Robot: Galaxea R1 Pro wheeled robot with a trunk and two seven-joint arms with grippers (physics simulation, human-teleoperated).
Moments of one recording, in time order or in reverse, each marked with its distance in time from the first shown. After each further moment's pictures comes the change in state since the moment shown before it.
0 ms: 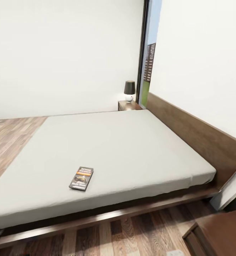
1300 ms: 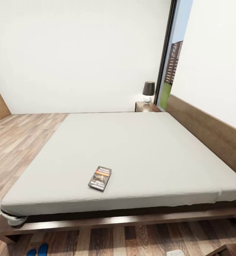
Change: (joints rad) left arm 0.002 0.000 -0.002 -0.002 -0.002 -0.035 0.000; right arm 0.000 0.000 0.000 0.000 -0.001 -0.001 0.000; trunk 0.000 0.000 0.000
